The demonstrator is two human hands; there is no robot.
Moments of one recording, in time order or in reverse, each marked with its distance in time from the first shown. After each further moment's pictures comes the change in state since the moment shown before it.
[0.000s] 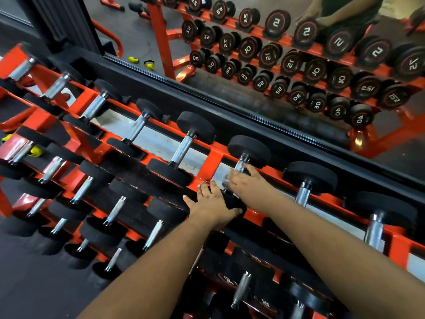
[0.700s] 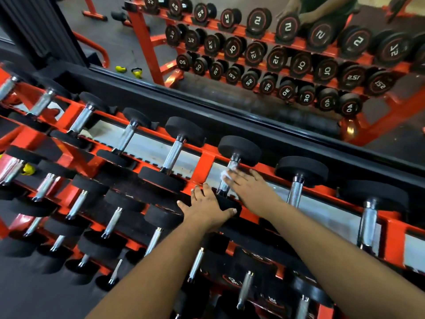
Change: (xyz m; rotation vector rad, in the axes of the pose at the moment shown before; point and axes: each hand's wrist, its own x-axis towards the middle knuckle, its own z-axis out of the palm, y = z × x) left_hand -0.003 0.002 -0.002 0.003 -0.005 -0.002; right_hand -0.021 -0.003 0.021 0.221 0.000 0.231
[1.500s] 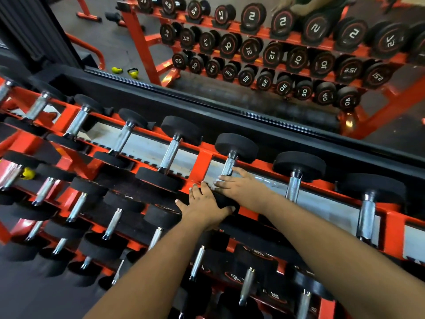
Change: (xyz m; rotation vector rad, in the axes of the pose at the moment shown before) left_hand 0.001 0.001 0.001 0.011 -0.001 -0.017; right_hand 0.006 -0.007 -0.016 -0.092 0.098 -0.322
